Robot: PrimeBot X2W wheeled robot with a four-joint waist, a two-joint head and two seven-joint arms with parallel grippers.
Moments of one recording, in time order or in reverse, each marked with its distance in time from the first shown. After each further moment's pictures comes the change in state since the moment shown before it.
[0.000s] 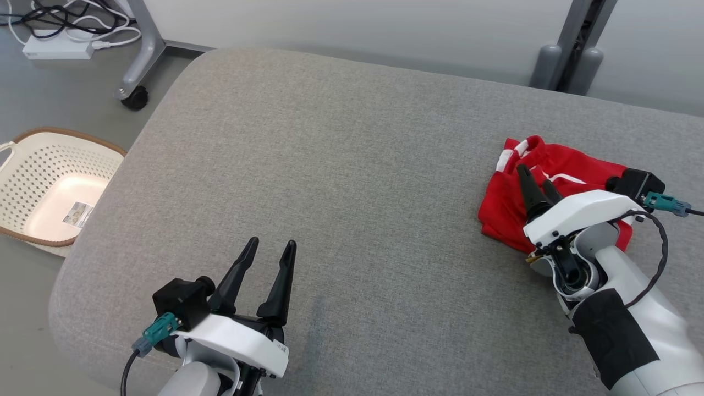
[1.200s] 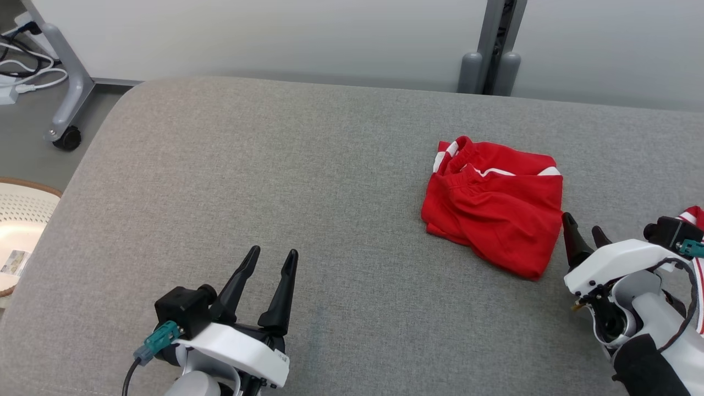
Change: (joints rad) left arm 0.034 0.017 -0.012 -0.036 0.005 0.017 0.012; right arm 0.133 -0.113 0.051 0.003 -0.075 0.000 -0.079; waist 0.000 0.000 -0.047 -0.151
